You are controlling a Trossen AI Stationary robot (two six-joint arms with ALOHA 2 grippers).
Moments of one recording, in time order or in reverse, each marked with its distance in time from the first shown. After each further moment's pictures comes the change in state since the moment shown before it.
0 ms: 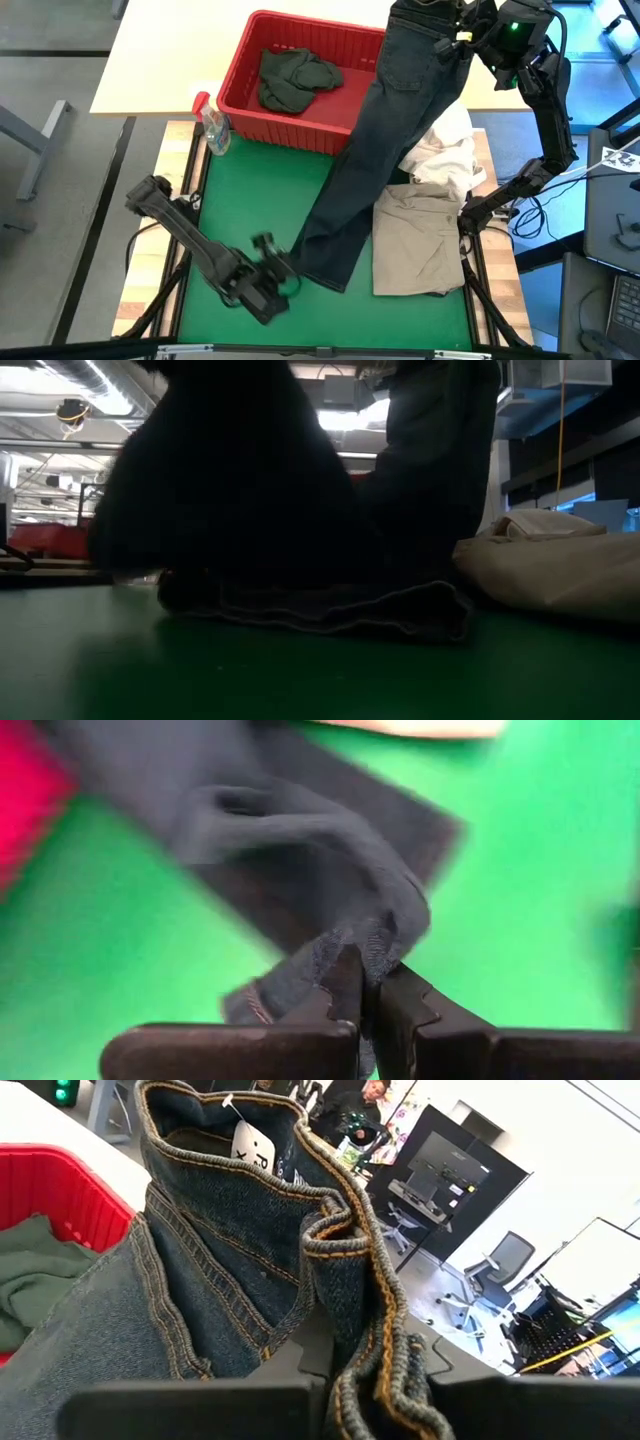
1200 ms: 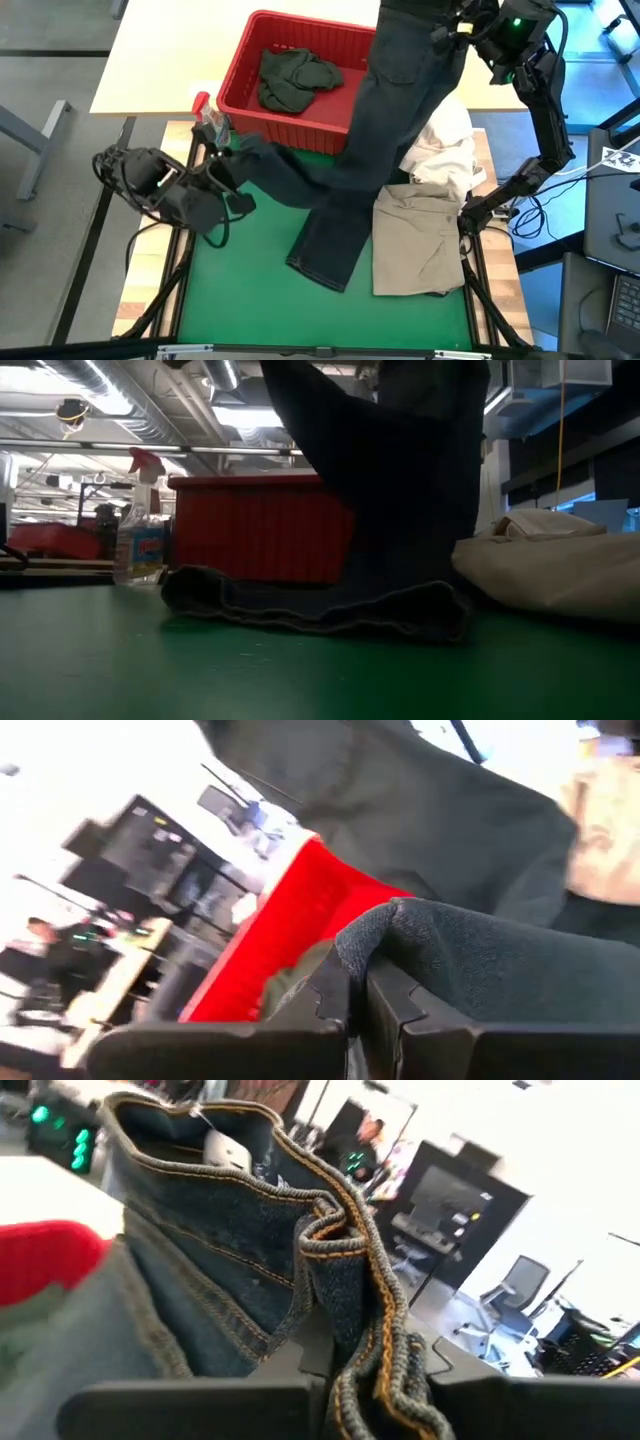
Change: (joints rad) left arm 0.155 -0.259 0.466 -0.385 -0.650 0.669; right arm -0.024 0.017 -0.001 0.141 -0.065 0.021
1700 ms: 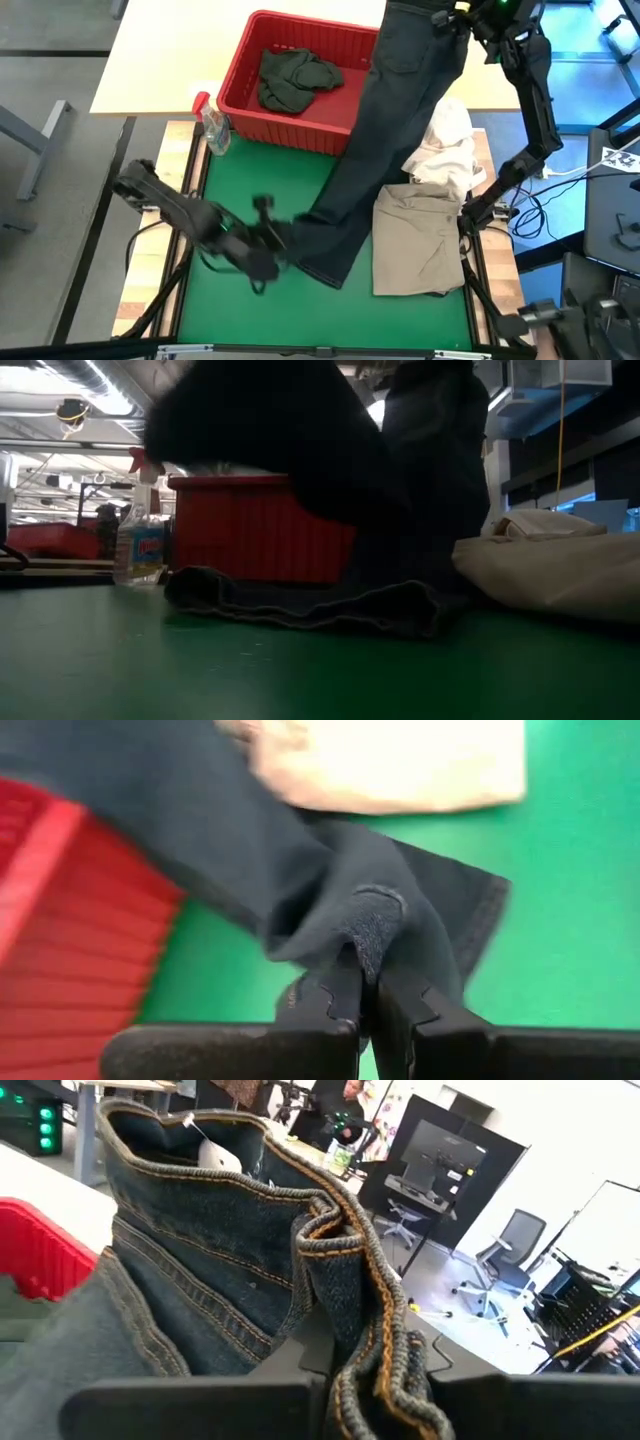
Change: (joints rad) left arm -0.025 0.079 -0.413 0.352 0.603 -0.230; right arm -0.220 0.096 -0.001 0.039 -0.156 0.066
